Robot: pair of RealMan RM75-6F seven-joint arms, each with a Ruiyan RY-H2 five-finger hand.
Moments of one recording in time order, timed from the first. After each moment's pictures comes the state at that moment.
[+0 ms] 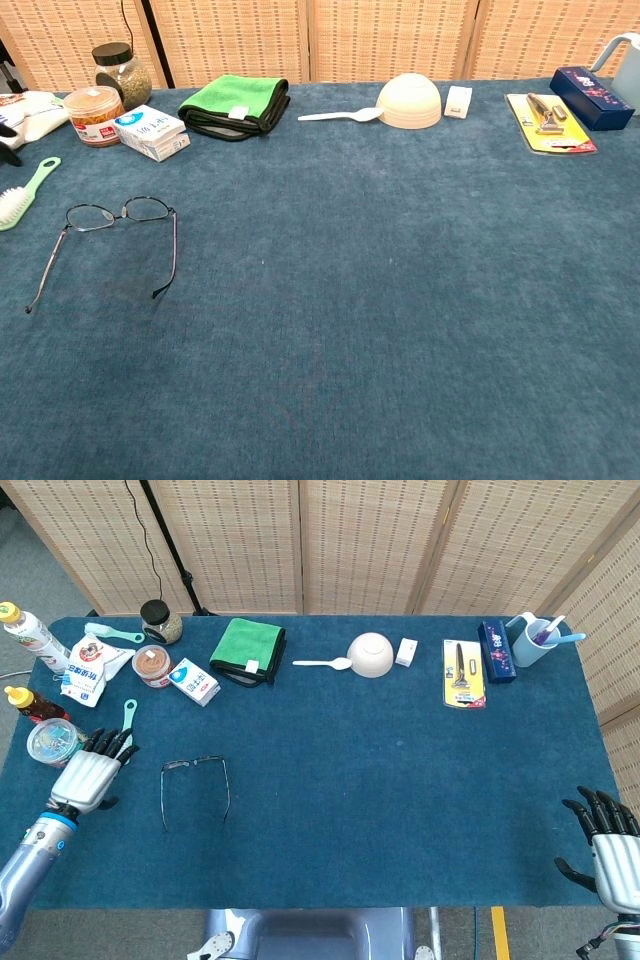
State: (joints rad) left arm -0.44 -1.18 -0.08 -1.50 1.33 0.94 0.35; right arm -0.02 -1.07 0.03 -1.67 -1.55 1.58 -0.11
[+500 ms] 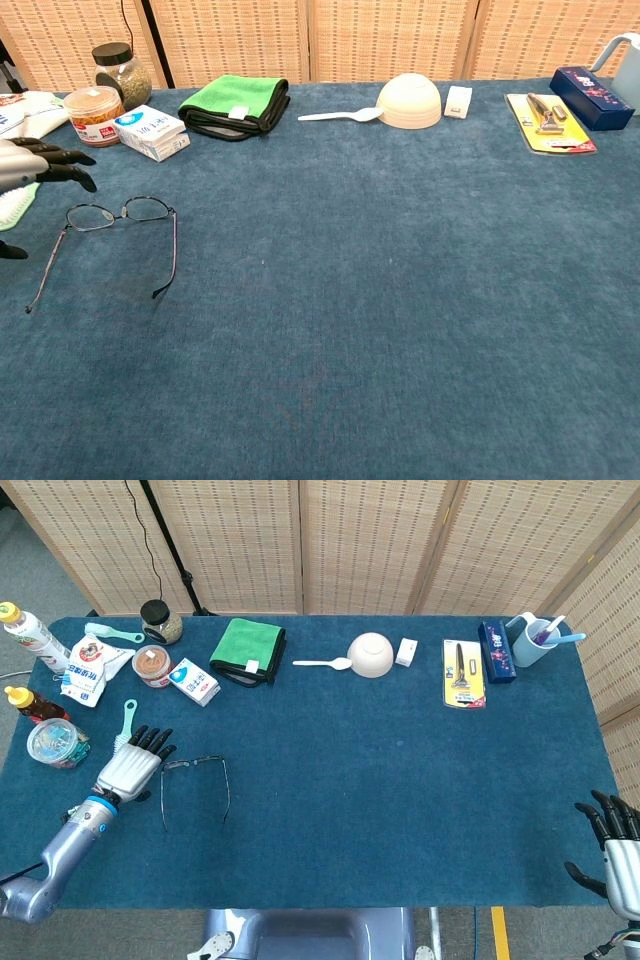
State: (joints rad) left arm -0.57 -1.34 -0.07 -1.35 1.33 0.83 0.37; right arm -0.05 -1.06 0.03 -1.68 -1.54 1.61 -0.11
